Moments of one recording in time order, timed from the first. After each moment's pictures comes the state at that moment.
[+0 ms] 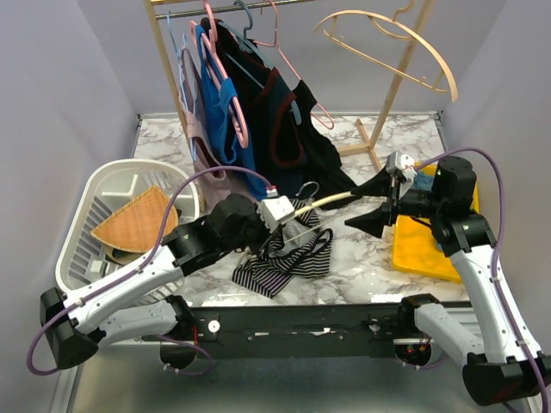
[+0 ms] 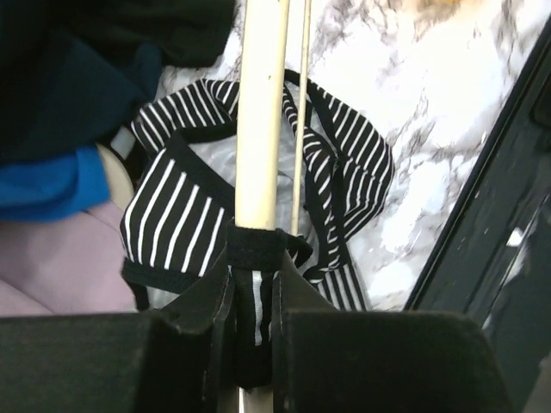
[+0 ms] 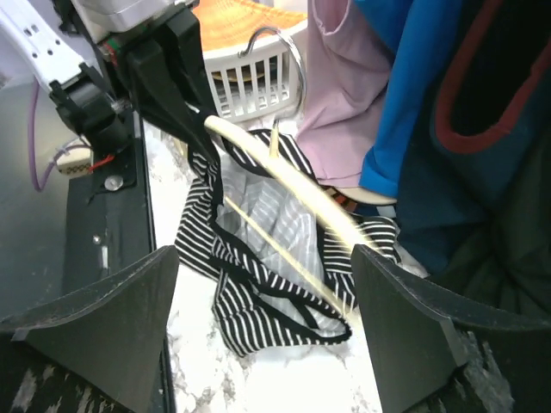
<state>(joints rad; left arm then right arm) -0.94 1.03 0.96 -0.48 0.09 0.13 0.18 0.90 0.99 -0.46 -1.14 -0.33</state>
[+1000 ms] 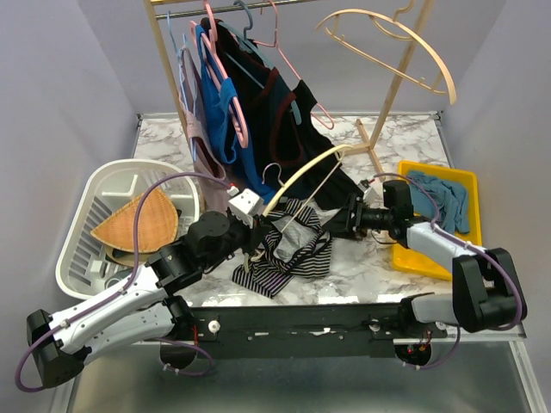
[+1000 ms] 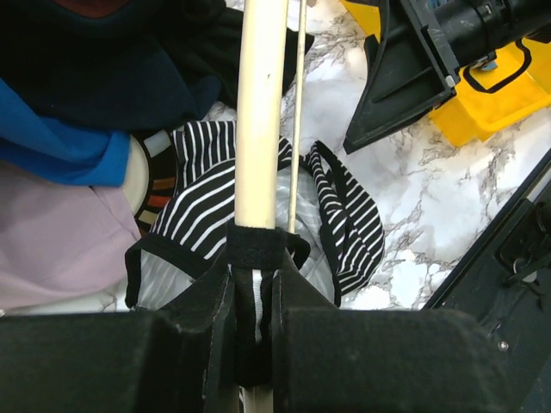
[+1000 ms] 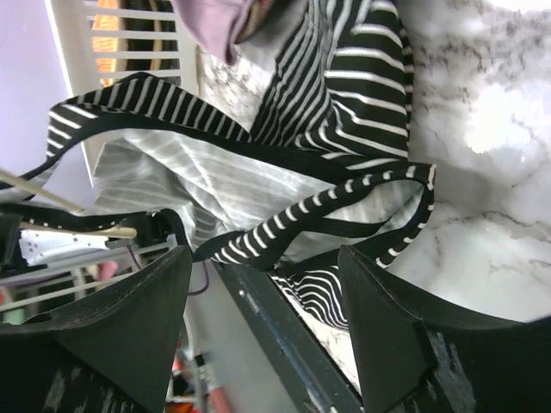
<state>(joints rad) -0.94 0.77 0.69 -0.20 -0.13 -0.24 0.20 1.29 0.56 0.03 -0.88 0.66</state>
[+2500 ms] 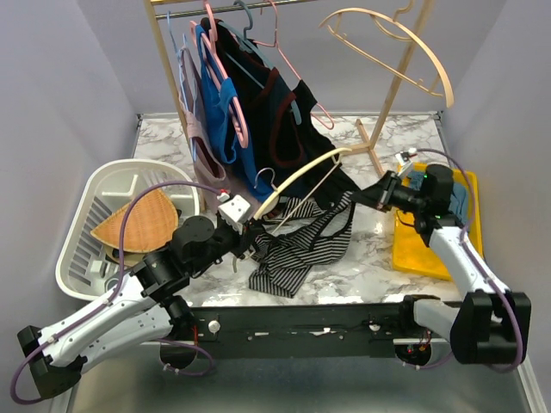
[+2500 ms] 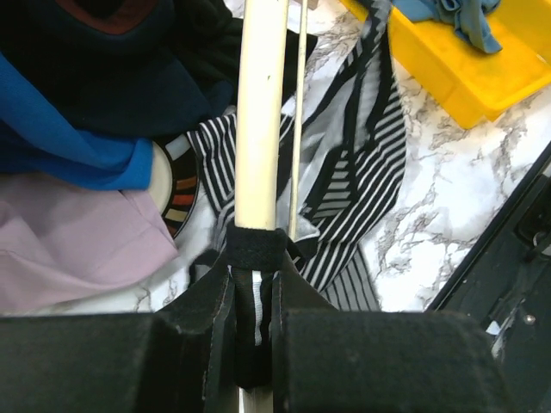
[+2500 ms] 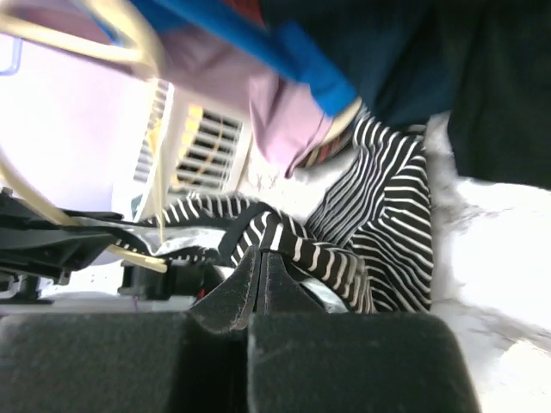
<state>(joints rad) -0.92 0.65 0.68 -0.28 -0.10 -0.14 0.03 1.16 0.65 0.10 -0.95 0.66</state>
